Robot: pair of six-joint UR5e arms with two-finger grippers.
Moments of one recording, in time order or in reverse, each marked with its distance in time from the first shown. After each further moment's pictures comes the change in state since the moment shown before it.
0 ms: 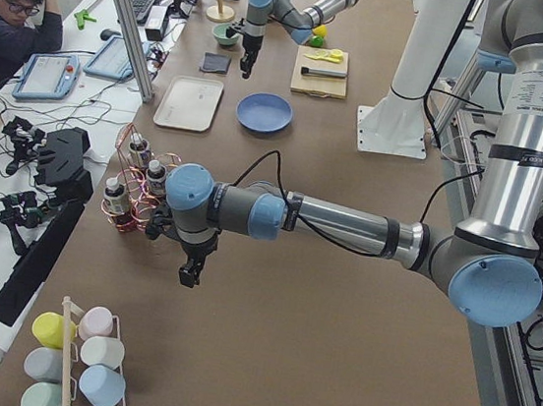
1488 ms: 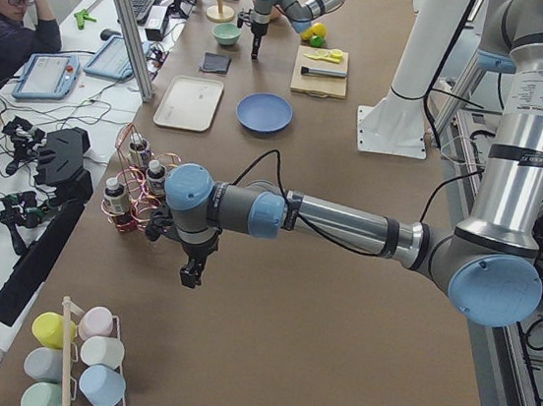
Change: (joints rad) left arm -0.001 -0.002 -0.001 0.026 0.000 0.000; right arm 0.162 -0.391 0.015 0.196 0.045 -0.524
